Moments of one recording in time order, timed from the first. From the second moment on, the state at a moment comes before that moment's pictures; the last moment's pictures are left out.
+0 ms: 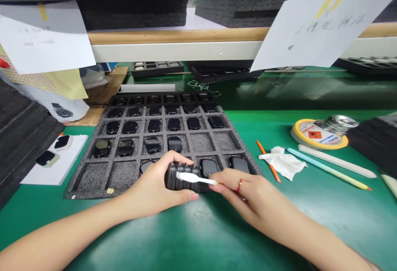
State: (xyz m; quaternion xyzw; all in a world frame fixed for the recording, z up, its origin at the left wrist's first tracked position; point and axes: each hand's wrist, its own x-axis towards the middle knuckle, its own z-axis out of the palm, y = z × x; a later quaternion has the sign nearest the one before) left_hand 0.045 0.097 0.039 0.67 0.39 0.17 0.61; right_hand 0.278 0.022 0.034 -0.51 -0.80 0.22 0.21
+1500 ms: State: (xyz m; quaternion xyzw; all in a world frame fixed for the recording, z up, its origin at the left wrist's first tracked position) left_hand 0.045 0.096 0.039 0.66 0.41 0.16 0.61; right_hand 0.343 0.025 0.058 -0.74 -0.63 -0.03 0.24
